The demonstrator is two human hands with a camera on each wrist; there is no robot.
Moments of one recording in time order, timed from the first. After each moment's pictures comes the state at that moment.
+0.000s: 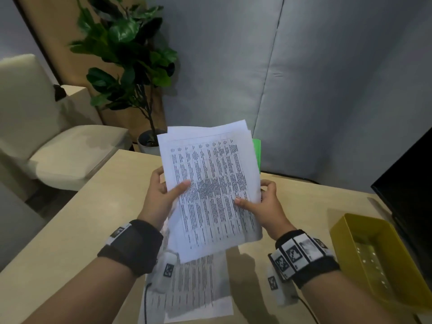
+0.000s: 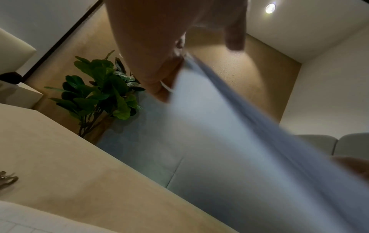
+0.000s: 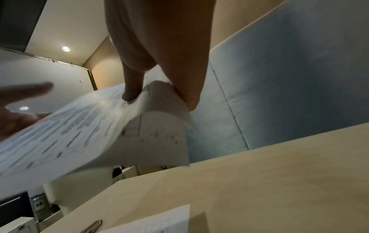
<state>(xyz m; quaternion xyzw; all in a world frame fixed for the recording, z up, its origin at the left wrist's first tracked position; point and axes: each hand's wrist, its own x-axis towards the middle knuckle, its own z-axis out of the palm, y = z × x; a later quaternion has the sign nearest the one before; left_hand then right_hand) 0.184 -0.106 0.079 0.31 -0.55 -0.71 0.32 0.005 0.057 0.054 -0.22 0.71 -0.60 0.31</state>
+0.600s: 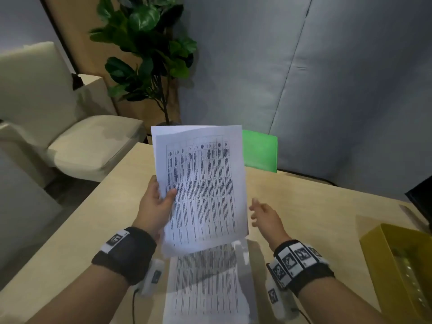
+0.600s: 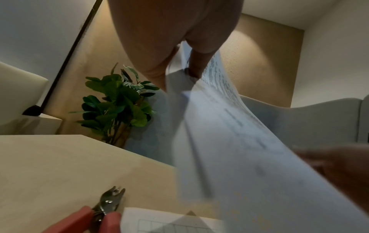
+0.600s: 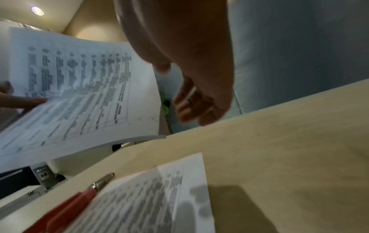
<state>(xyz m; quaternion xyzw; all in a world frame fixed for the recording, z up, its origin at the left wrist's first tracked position) 0.232 -0.157 0.045 0.34 -0.63 -0.61 0.35 0.036 0.001 0.003 -0.17 0.81 -0.46 0.32</state>
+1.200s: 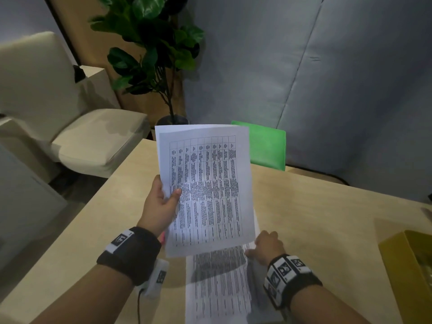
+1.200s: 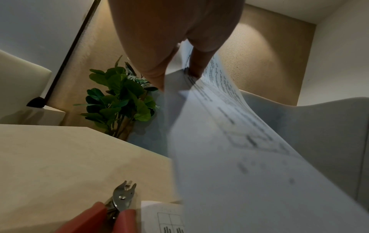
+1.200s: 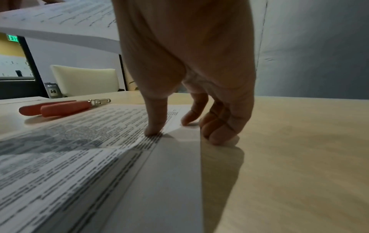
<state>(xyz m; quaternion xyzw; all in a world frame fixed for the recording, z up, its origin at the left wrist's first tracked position) 0.232 -0.186 0.034 0.36 -0.63 -0.60 0.33 0.051 -0.010 -0.072 -0.22 0.92 -0.07 0.32</state>
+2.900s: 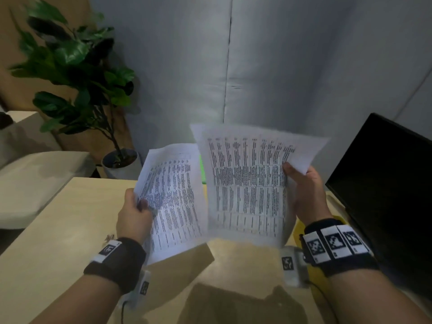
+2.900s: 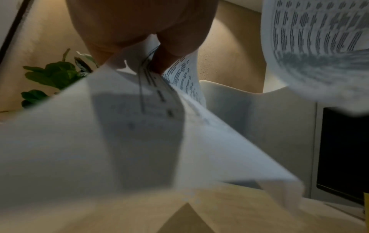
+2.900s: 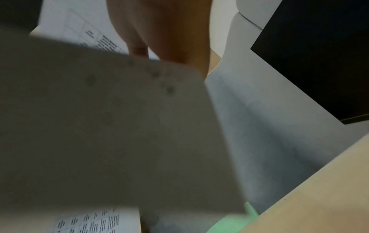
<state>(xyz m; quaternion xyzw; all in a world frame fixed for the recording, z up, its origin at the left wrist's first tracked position) 0.124 -0.092 0.062 0.43 -0.73 -0.43 0.33 -0.087 0.153 0.139 -0.14 0.58 -0.79 0.14</state>
